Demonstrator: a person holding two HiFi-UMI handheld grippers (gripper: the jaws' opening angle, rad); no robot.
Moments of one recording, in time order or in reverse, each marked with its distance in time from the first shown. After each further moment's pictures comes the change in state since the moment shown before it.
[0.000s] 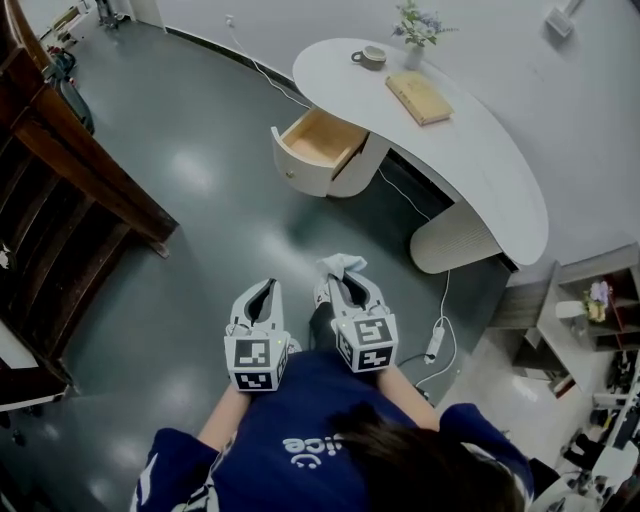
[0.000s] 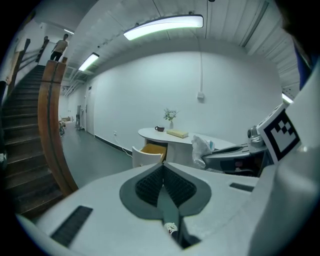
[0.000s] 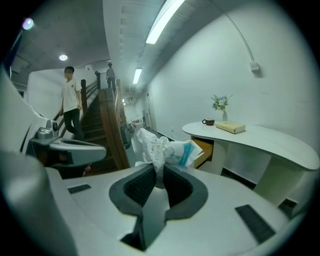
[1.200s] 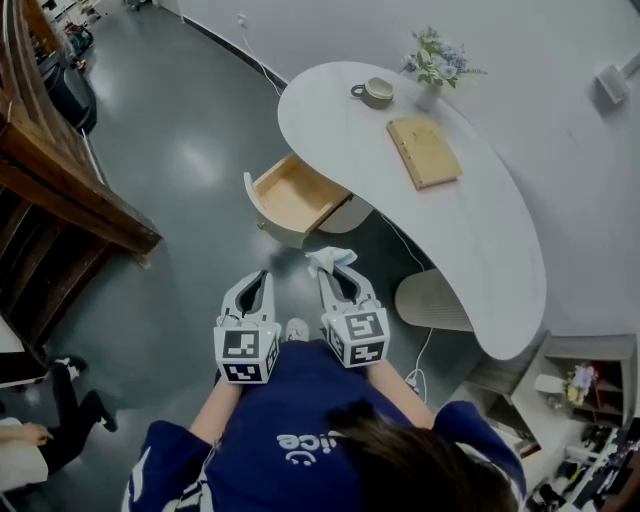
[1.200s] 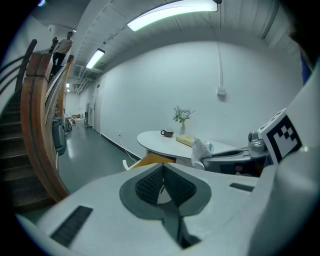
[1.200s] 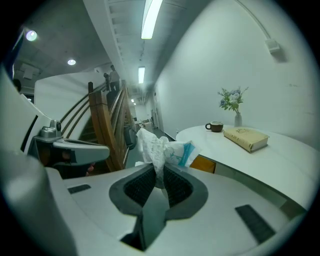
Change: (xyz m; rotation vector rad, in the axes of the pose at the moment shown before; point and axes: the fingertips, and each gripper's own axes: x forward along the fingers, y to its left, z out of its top) left arm 0.226 -0.003 0.092 -0.079 -0.009 0.121; right arm 0.158 -0.172 0.094 -0.056 0.006 0.152
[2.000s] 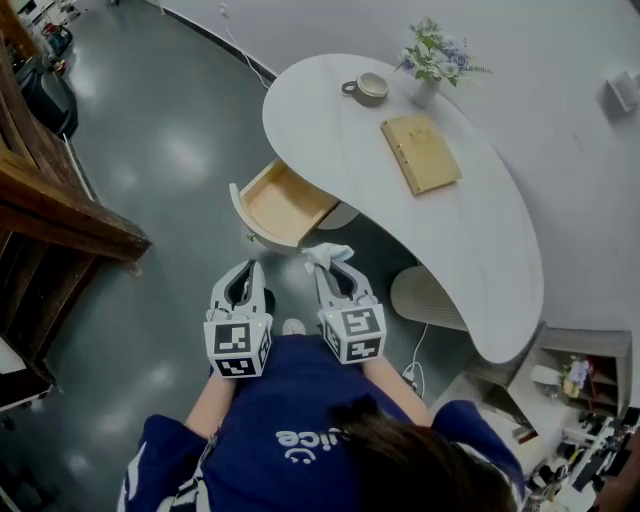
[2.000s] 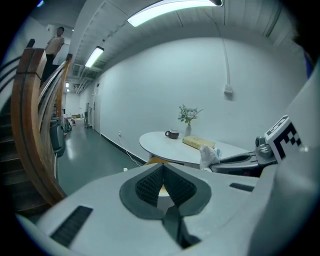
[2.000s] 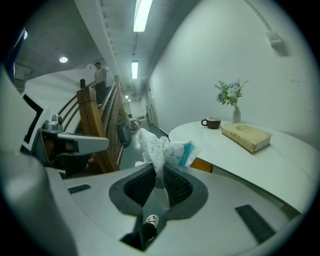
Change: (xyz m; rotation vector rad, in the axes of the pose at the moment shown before) left arm 0.065 0.034 0.030 0.004 0.017 0.007; right arm 0.051 -0.036 0.013 0.035 0.051 -0.049
